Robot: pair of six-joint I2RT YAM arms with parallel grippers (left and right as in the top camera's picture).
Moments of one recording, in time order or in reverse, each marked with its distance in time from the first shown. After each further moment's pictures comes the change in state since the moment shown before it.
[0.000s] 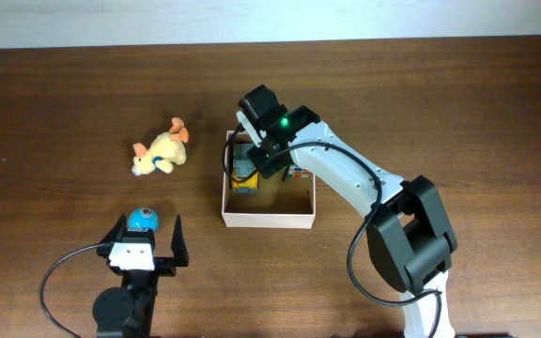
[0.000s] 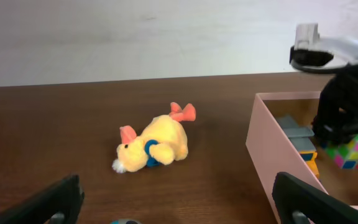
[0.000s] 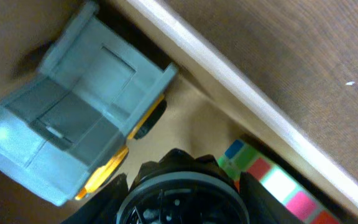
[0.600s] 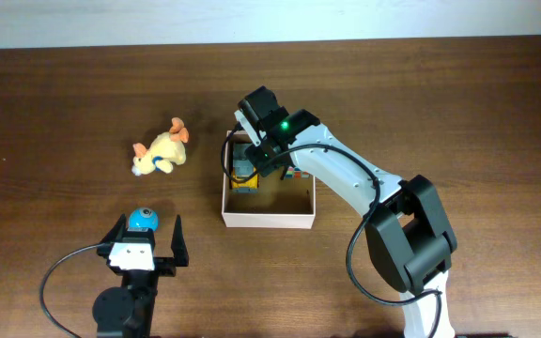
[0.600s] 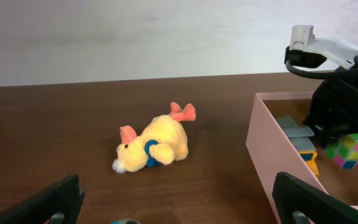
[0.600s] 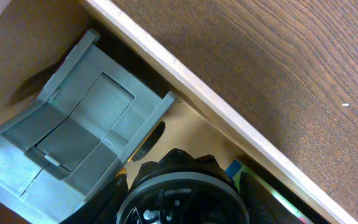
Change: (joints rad) left arm 0.000 0.000 0.000 0.000 0.000 0.000; right arm 0.000 0.000 -0.023 0.080 0.003 -0.011
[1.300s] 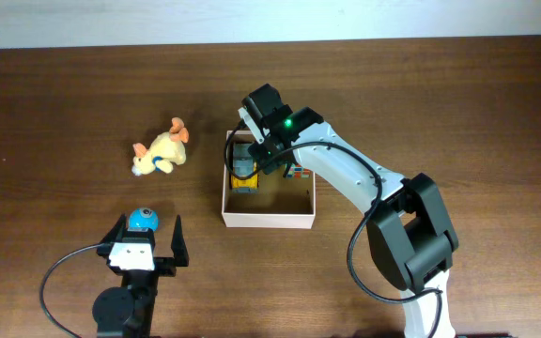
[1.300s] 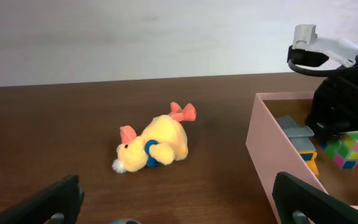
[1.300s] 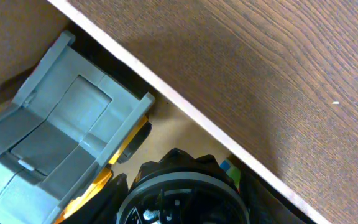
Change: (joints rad) left arm 0.000 0.000 0.000 0.000 0.000 0.000; right arm -0.020 0.003 0.000 0.005 0.000 0.000
